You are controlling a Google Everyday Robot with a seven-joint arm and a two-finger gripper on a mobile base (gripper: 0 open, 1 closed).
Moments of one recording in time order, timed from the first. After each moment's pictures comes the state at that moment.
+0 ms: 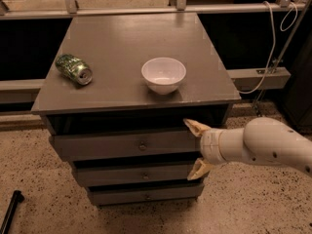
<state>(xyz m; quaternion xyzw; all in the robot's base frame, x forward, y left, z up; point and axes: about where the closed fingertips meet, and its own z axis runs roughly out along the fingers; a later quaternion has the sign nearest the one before) 0.508 -0.104 0.680 -0.72 0.58 0.01 0.39</state>
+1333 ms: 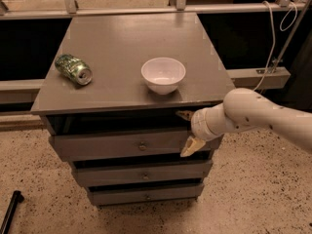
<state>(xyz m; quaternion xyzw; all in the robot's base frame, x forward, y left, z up) 0.580 -0.096 0.661 -0.73 0.59 0.04 0.34</state>
